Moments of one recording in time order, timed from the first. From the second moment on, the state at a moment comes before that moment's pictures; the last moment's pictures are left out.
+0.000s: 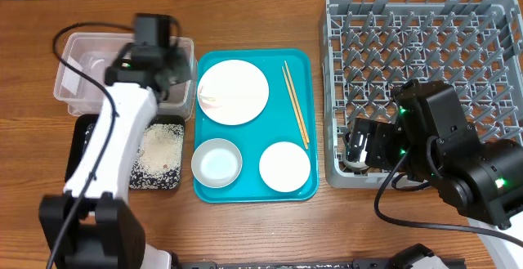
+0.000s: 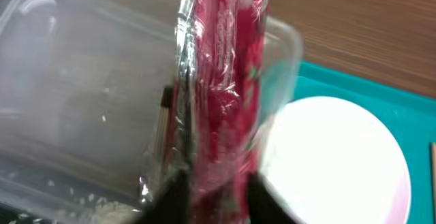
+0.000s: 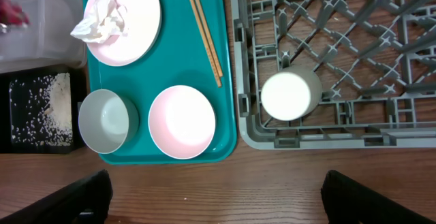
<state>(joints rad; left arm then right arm) -0.05 1.68 1.40 -0.69 -0.10 -0.33 0.44 1.13 1.48 -1.40 -0.02 0.59</state>
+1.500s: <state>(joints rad) -0.13 1.70 1.61 -0.86 -0.15 -0.19 0.44 1.13 1.48 -1.42 -0.02 0.59</state>
